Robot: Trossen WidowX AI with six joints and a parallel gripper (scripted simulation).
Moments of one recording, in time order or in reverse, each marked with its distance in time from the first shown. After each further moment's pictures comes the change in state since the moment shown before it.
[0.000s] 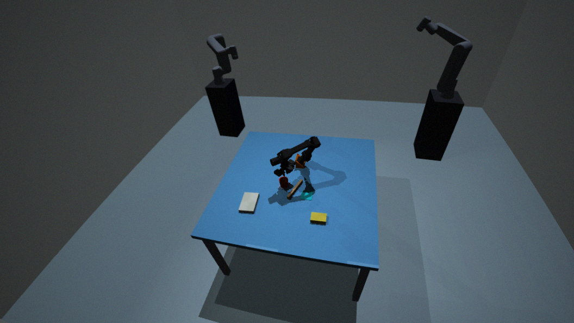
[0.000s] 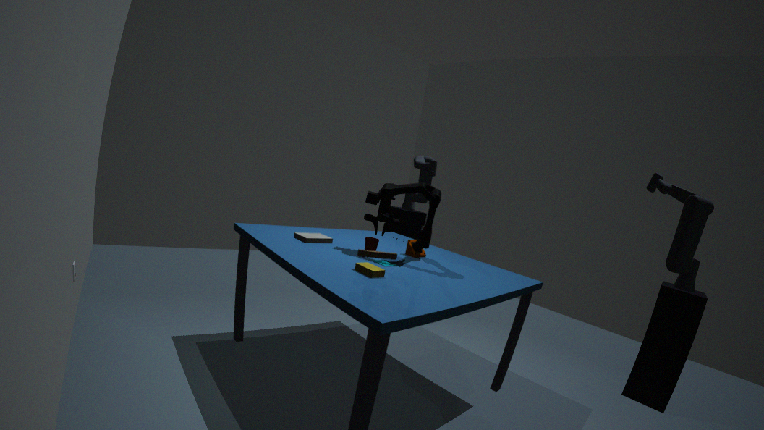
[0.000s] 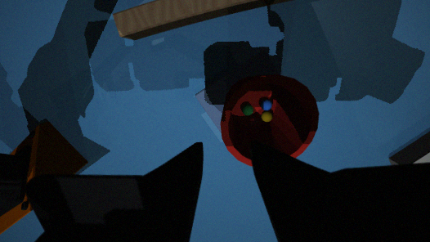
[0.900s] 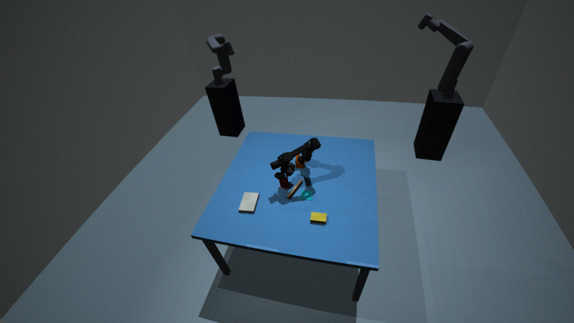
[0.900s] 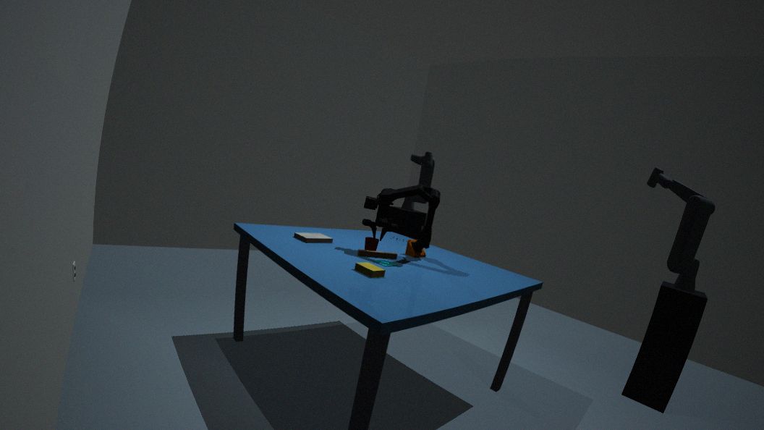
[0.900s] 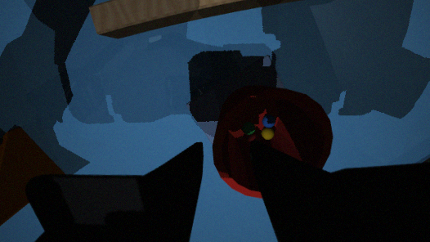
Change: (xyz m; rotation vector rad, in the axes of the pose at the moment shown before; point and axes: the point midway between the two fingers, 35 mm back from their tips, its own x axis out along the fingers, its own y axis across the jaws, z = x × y) arm 0.029 -0.005 0.004 -0.036 -0.012 -0.006
